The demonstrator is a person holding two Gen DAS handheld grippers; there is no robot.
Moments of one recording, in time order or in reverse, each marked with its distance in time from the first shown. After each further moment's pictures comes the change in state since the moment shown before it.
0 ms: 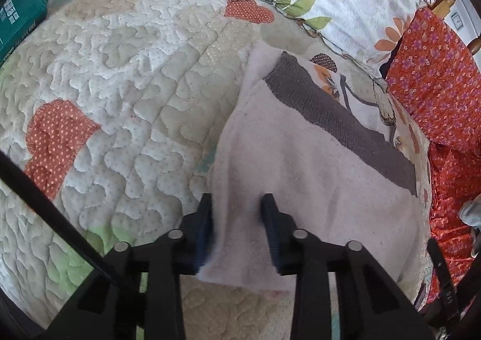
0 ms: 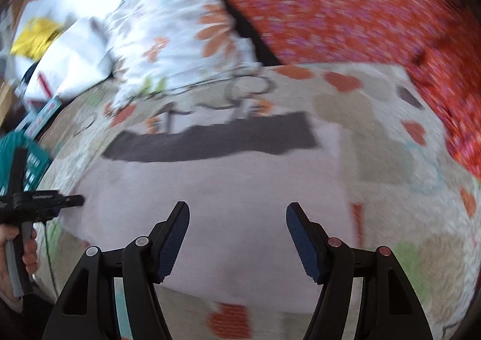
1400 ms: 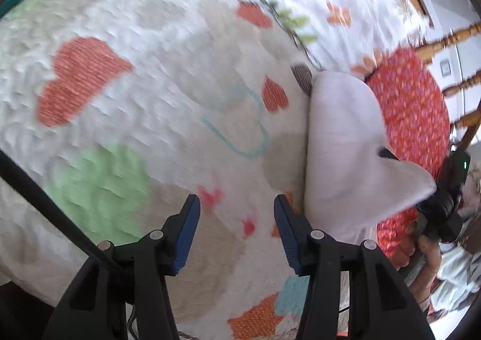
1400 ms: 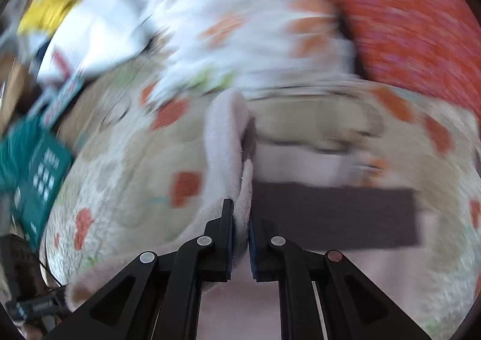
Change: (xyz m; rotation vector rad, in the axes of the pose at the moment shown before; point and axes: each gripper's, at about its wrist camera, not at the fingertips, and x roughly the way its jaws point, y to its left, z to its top) left arm -0.043 0.021 -0.046 -0.168 0.030 -0.224; right arm 0.062 0.024 0.103 0.015 0.141 0.072
